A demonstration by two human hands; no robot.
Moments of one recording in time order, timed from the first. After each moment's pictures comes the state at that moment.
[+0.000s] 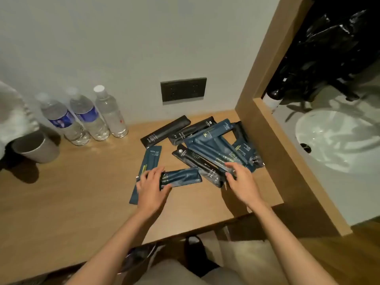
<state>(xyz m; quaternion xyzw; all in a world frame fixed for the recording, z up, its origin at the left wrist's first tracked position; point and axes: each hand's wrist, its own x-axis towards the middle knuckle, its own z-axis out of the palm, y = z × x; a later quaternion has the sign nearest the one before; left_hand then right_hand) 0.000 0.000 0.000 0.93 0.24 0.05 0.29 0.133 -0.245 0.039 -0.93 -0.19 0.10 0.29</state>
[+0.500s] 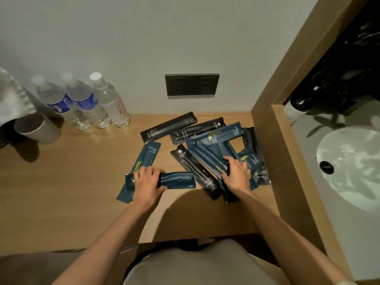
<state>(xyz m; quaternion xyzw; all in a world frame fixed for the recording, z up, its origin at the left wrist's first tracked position) 0.040 -0.006 -0.015 0.95 0.26 -0.02 0.15 0.221 -0.216 0.011 -0.95 -0.18 0.18 0.17</state>
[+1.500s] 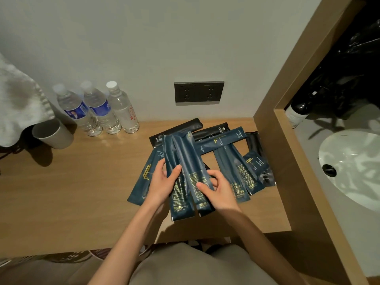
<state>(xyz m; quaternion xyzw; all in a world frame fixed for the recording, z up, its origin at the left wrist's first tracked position) 0.041 -0.037 0.076 0.62 0.34 0.12 0.69 0.116 -0.190 0.082 -0.75 -0.13 0.35 0.55</state>
